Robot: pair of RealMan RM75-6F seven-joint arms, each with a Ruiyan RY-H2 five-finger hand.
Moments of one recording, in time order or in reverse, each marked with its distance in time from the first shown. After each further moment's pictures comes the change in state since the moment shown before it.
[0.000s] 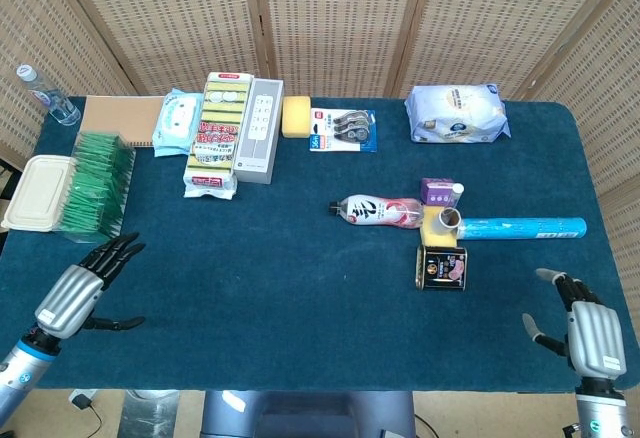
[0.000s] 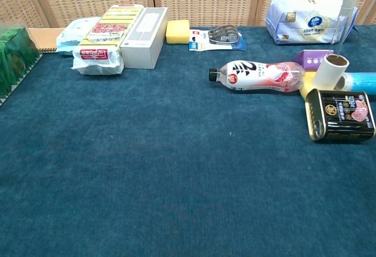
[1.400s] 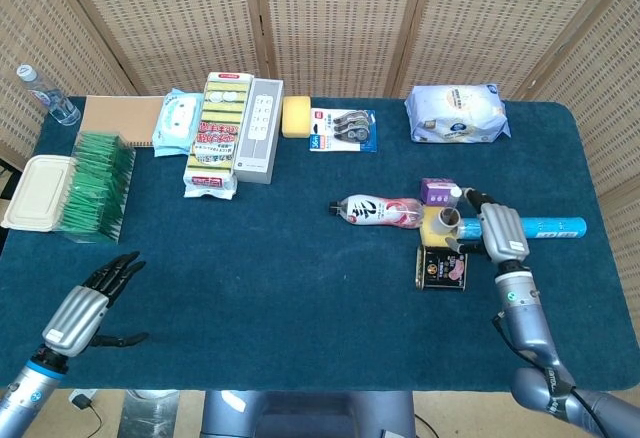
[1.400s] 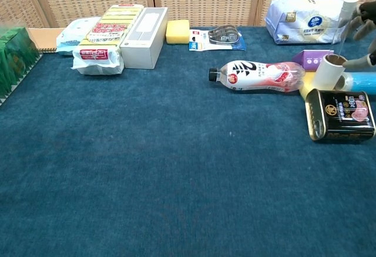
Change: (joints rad) left arm 0.069 -0.072 0.027 0.018 -0.034 -0.017 0.069; right arm 0.446 -0.212 0.253 0.306 0.296 -0.492 -0.003
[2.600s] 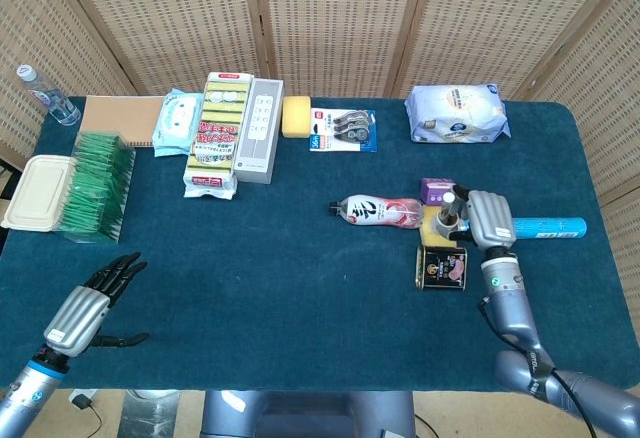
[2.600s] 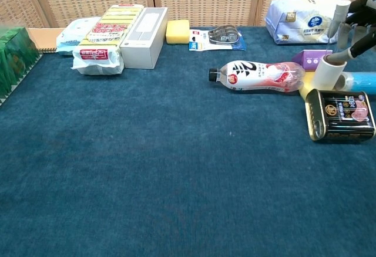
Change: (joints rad) left arm -0.001 -0.002 0.001 0.003 0.002 -0.017 0.004; right arm 0.087 -0.052 0.006 0.035 0.098 0.021 -0.106
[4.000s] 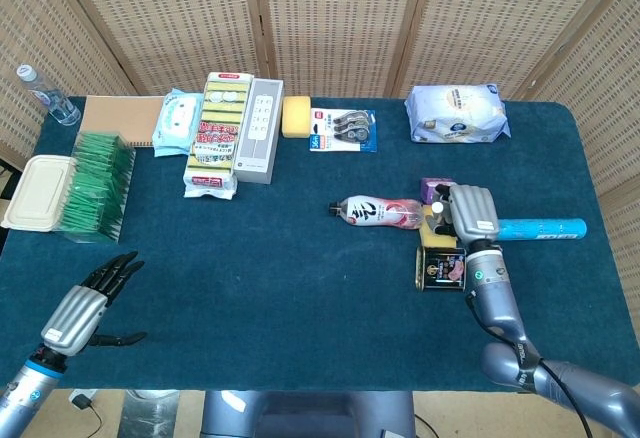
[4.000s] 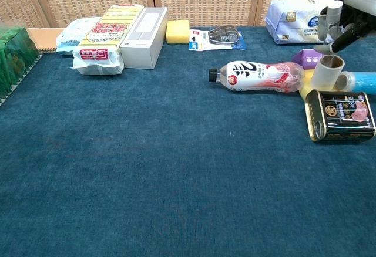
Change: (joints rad) left arm 0.004 0.002 -0.004 0.006 -0.004 0.000 -0.007; right arm 0.074 -0.003 -0.006 -0.038 0.070 -0.006 -0.159
